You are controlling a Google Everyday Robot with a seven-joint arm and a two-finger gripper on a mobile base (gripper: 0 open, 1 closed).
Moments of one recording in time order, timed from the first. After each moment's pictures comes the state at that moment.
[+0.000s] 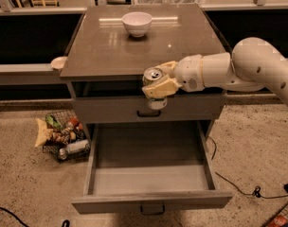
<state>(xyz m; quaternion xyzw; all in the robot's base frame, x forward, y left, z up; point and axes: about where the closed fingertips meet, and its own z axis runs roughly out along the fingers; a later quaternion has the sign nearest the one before) 0.604 -0.028 0.854 -0.51 0.65 0.30 0.47</state>
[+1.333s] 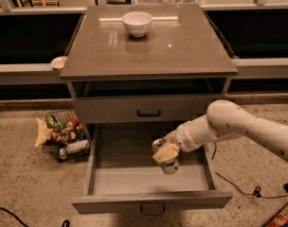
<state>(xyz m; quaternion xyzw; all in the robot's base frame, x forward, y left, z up) 0.537 -0.063 0.600 -0.48 0.79 0.29 0.25</state>
